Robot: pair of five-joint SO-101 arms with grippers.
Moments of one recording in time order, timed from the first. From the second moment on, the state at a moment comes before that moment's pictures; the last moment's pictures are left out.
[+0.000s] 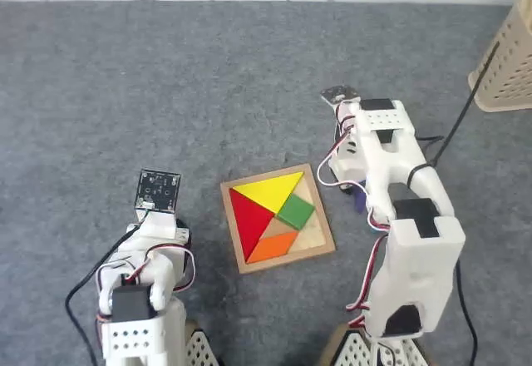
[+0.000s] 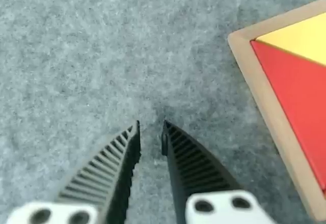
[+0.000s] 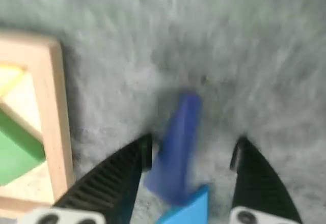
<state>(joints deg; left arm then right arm) -11.0 -103.4 97.1 72.6 -6.1 -9.1 25.8 5.3 74.1 17.4</state>
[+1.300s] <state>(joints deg) -11.0 -103.4 97.1 72.6 -6.1 -14.2 -8.3 47.2 64.8 9.8</state>
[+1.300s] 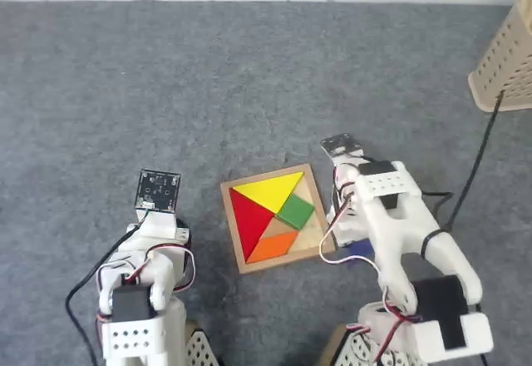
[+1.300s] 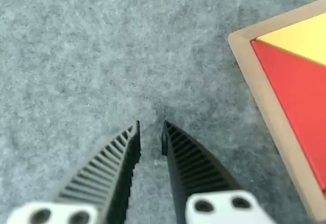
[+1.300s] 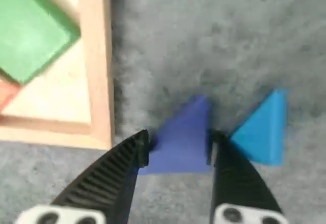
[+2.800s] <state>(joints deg) -11.0 -103.4 97.1 72.6 -6.1 -8.5 -12.7 46.9 83.2 52.1</state>
